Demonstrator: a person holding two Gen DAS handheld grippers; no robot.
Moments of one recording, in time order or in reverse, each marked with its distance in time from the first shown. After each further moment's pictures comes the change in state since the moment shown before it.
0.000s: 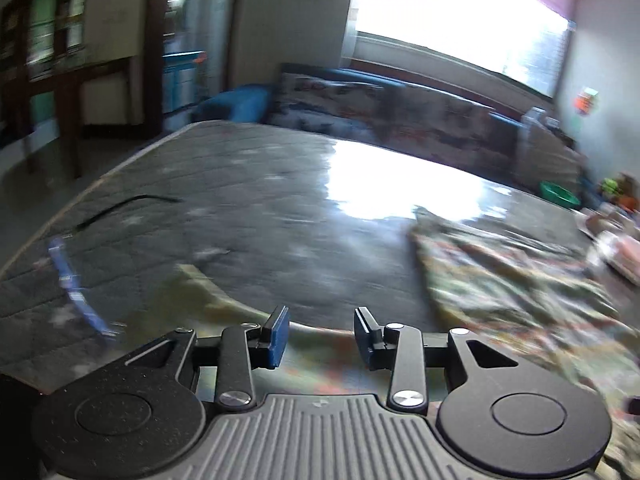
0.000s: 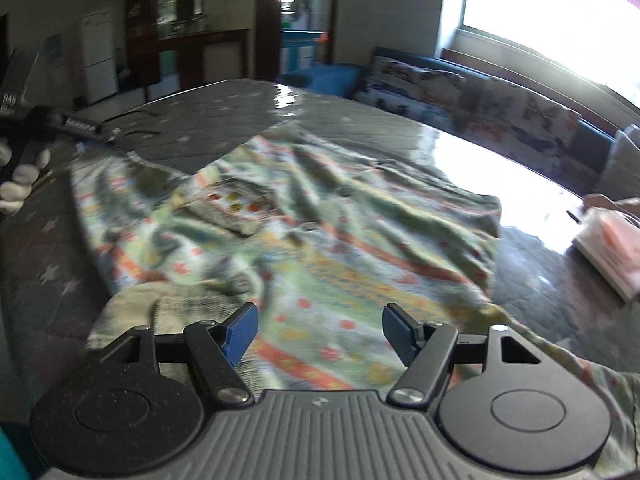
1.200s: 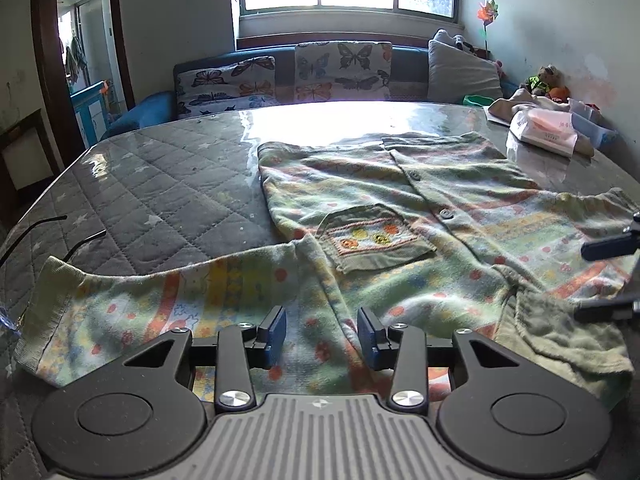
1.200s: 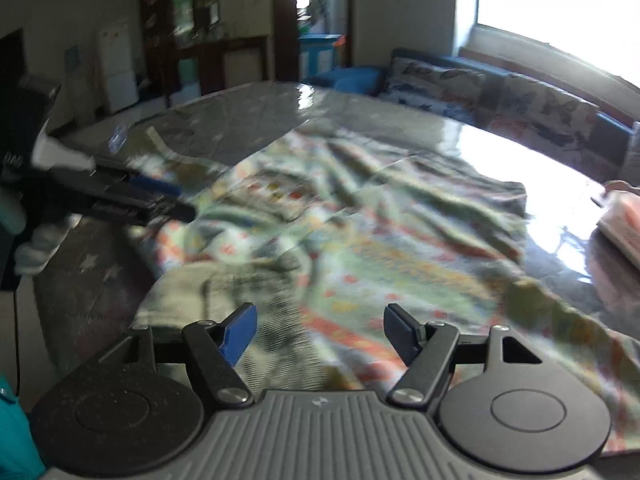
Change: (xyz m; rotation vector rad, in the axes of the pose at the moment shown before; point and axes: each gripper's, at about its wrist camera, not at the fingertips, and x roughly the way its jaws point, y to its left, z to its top) left arm 0.003 -0.086 -0.047 0.289 0.079 -0.091; right arm -0.015 0.001 -0.016 0.065 -0.036 0.047
